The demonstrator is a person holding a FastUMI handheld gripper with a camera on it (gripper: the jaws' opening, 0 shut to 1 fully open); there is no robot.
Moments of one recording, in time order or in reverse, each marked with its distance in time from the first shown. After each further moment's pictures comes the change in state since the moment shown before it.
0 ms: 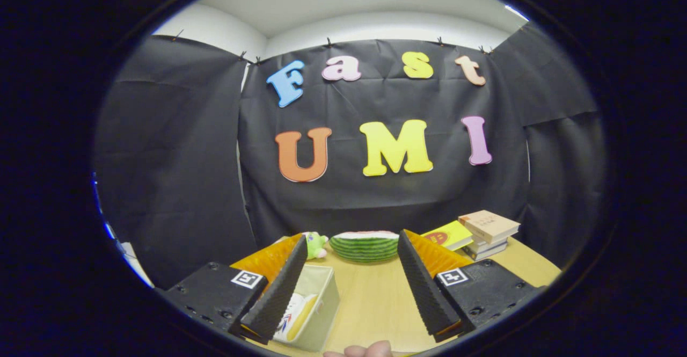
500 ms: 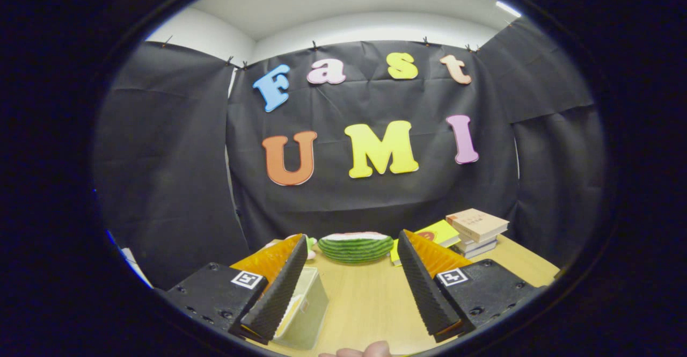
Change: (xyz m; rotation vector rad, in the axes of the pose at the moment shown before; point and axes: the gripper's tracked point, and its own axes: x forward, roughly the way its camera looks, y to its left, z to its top) arm -0.004 -0.038 0.002 0.038 0.007 -0.063
